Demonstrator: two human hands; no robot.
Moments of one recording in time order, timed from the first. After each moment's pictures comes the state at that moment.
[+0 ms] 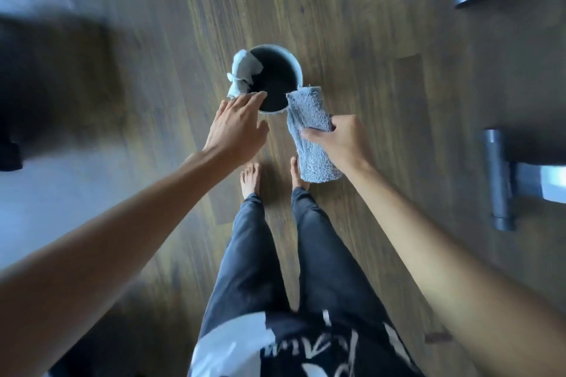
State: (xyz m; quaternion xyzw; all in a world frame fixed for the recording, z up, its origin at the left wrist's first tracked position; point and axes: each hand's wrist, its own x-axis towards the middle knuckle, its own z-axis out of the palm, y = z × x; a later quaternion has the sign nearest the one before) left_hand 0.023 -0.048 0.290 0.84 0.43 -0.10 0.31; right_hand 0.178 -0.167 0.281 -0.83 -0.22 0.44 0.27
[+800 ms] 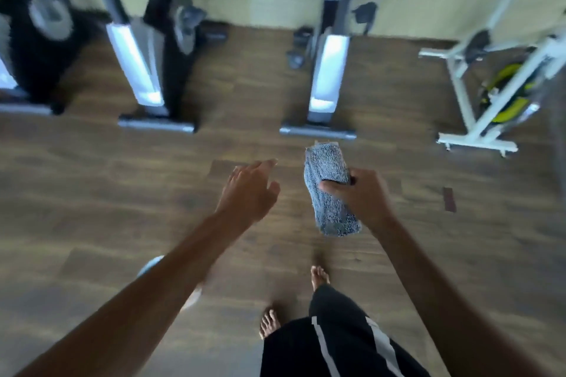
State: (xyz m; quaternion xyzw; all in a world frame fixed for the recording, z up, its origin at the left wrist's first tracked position) left_hand 0.178 -0.298 0.498 0.95 -0.16 -0.10 0.23; right_hand 0.122 -0.506 0.489 -0.84 0.21 0.03 0.50
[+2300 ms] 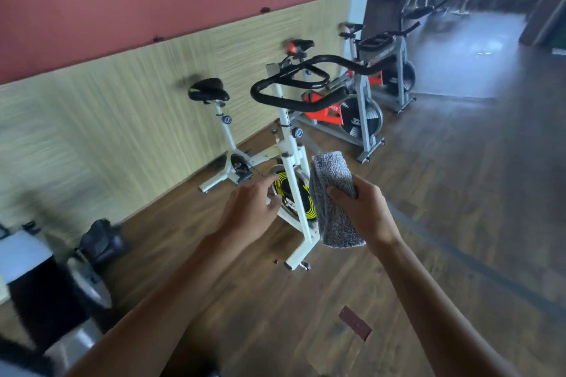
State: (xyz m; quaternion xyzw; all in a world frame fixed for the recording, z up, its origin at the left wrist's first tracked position) left_hand 0.617 -1.185 0.611 0.72 -0.63 -0.09 0.27; right_hand 0.414 -1.258 0.597 -0.67 0.49 -0.38 0.41
